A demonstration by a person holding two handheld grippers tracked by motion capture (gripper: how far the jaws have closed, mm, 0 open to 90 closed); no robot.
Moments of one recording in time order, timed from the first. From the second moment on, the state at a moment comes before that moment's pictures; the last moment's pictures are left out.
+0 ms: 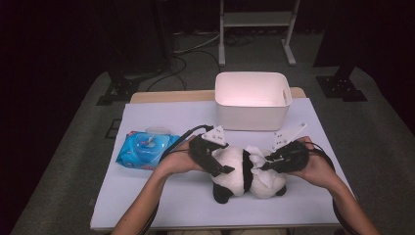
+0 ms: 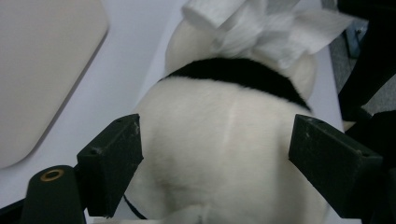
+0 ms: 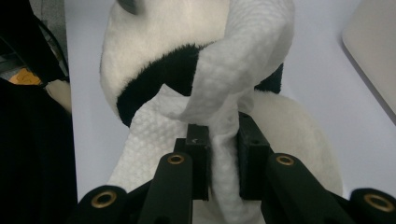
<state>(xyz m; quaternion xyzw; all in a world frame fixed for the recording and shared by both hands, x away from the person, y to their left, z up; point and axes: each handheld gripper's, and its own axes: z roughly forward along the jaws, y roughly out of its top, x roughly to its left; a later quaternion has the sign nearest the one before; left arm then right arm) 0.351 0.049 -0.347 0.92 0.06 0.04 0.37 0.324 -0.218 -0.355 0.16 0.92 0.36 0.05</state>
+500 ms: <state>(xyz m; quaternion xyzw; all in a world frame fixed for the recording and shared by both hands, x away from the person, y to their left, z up) 0.342 0.052 -0.363 0.91 0.07 0.02 0.40 0.315 -0.282 -0.365 0.22 0.89 0.40 0.04</state>
